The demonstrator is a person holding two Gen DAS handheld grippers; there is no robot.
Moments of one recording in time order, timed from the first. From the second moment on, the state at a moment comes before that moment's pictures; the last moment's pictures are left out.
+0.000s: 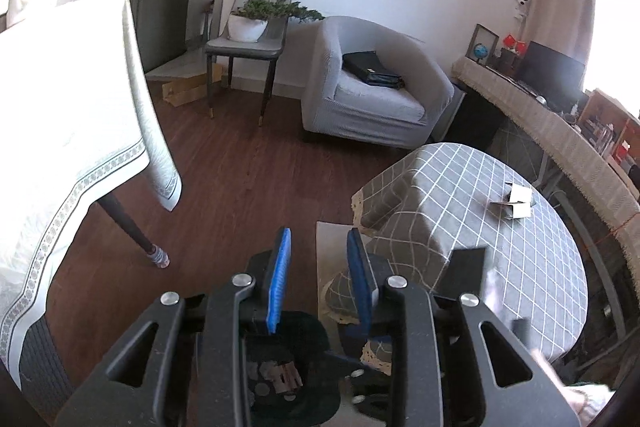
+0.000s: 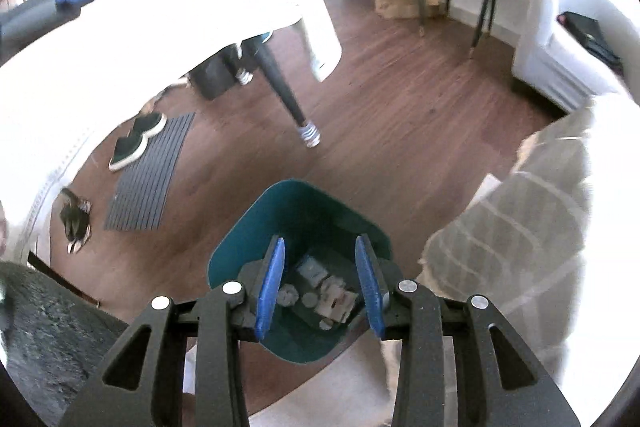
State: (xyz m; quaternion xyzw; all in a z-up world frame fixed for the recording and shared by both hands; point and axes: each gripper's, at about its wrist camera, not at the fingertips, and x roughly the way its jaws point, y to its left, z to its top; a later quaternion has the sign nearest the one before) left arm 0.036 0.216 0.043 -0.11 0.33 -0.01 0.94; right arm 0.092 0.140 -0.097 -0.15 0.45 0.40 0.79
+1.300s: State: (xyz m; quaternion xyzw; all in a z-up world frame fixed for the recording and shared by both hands) left arm 0.142 -0.067 0.007 -0.03 0.39 -0.10 0.92; right arm 0.163 -0.221 -0.024 -0.04 0.38 0.14 0.91
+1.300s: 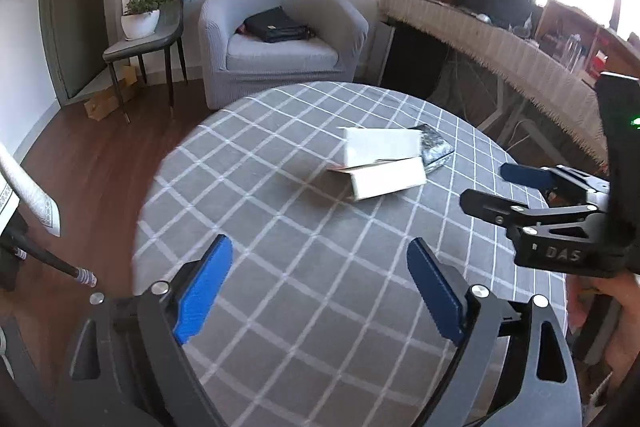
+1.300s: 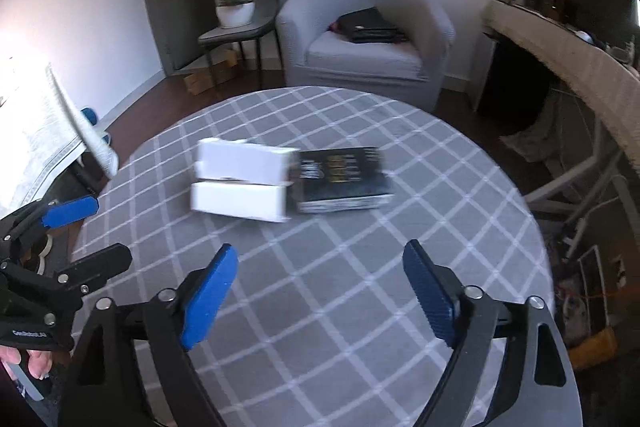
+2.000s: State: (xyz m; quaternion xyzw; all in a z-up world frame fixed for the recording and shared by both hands) left arm 0.208 -0.135 -0.023 -0.06 0.43 -0.04 0.90; right arm 0.184 -0.295 -0.036 0.03 0.39 0.13 0.91
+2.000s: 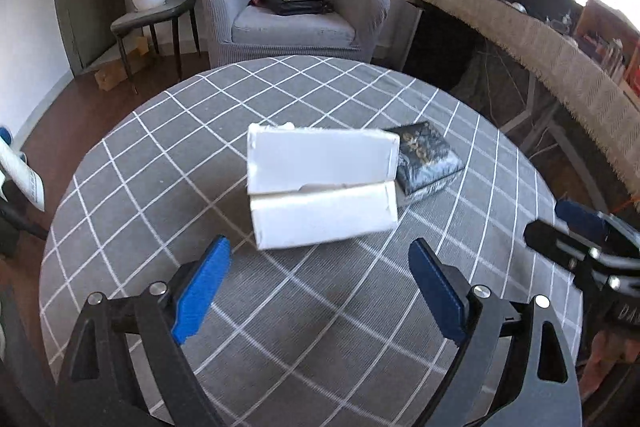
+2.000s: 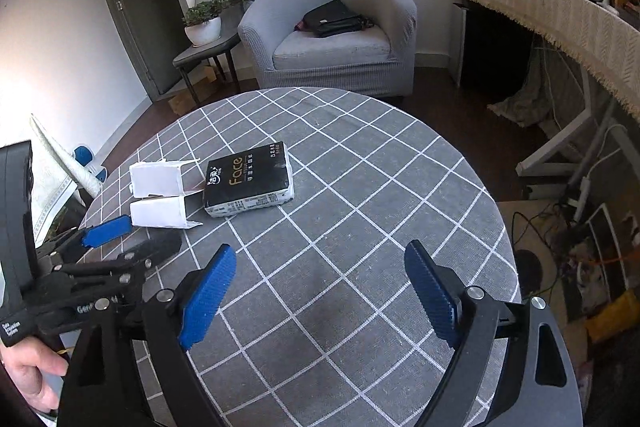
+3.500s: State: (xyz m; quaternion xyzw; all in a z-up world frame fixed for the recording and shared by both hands) left arm 0.219 -0.060 -0.014 -0.05 0.41 -0.09 0.90; right arm 0.246 -0.197 -0.057 -0.06 0.42 0.15 0.89
